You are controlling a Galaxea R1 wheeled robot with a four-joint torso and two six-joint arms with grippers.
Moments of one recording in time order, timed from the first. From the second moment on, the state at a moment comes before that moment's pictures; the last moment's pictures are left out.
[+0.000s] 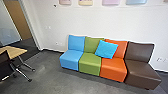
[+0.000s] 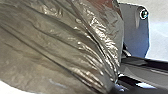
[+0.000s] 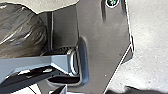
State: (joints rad) left arm 1.35 3.00 -2.69 -0.23 0.23 0.16; right arm -1.47 2.81 -2.44 -0.08 -0.05 0.16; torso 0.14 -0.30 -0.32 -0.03
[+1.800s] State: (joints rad) left arm 1.36 3.03 -2.71 -0.22 0.21 0.16; right arm -1.49 2.90 -2.55 -0.11 -0.05 0.16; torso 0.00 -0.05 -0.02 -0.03
